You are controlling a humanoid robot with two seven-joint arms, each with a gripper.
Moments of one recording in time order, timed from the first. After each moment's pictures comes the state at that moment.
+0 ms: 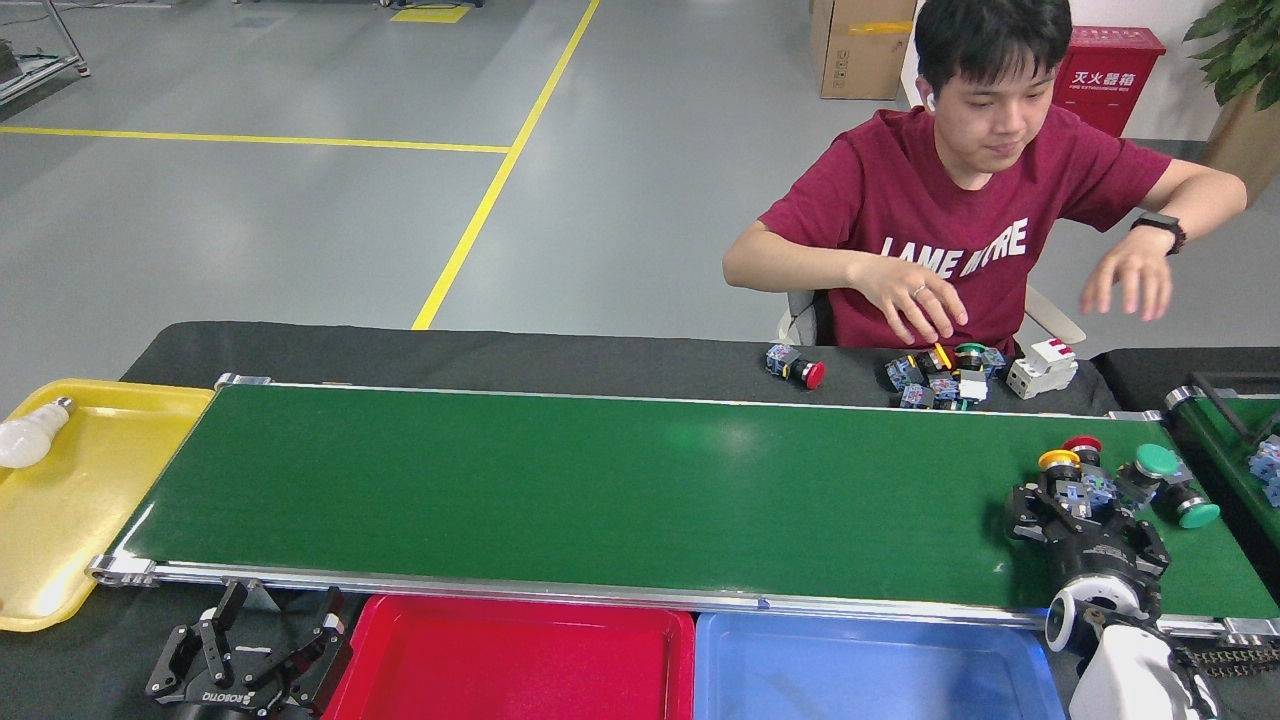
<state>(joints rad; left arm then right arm) 0.16 0.05 0.31 -1.59 -1.49 -0.37 0.03 -0.37 -0.20 -0.04 -0.96 1.18 0.12 0.02</state>
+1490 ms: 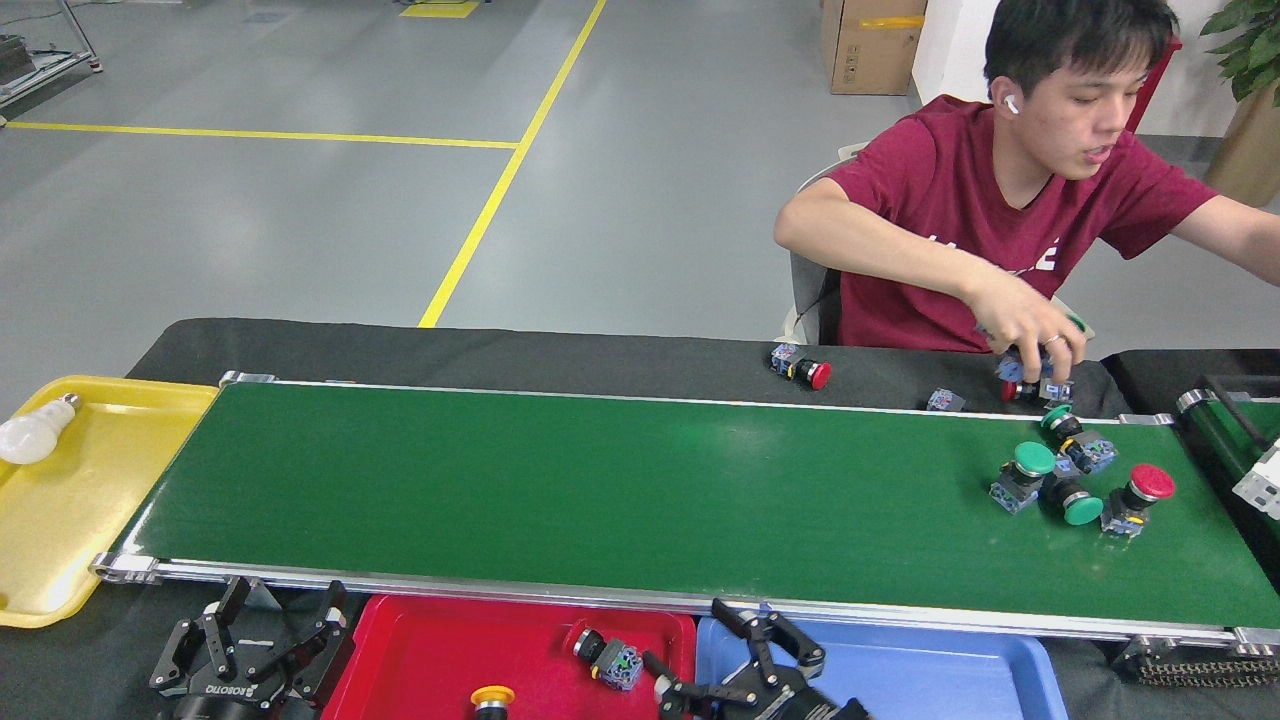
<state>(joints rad) 0.14 0.05 0.30 -1.58 -1.49 -0.37 0.03 0.07 -0.06 0.28 -1.75 1.23 -0.21 0.20</state>
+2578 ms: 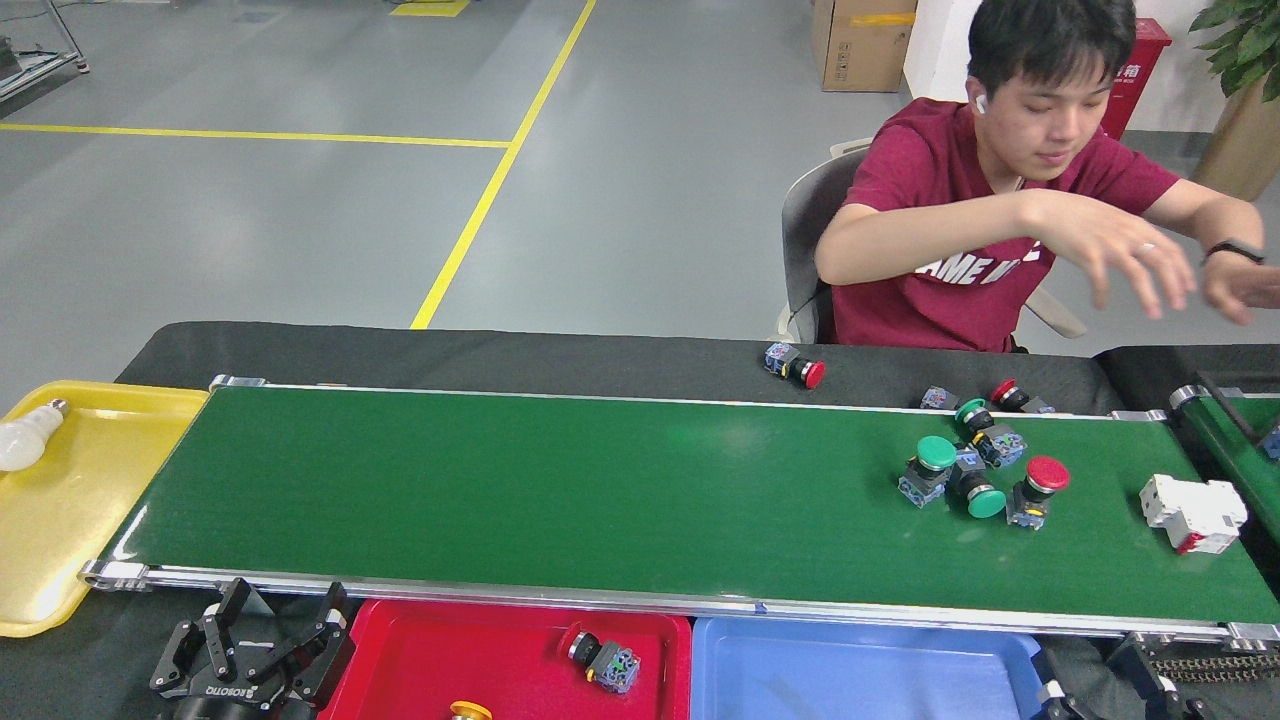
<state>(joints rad) 0.14 0.06 0.30 -1.57 -1.49 -0.37 0.03 0.27 -0.05 -0.29 -1.73 1.18 -0.27 -0.01</state>
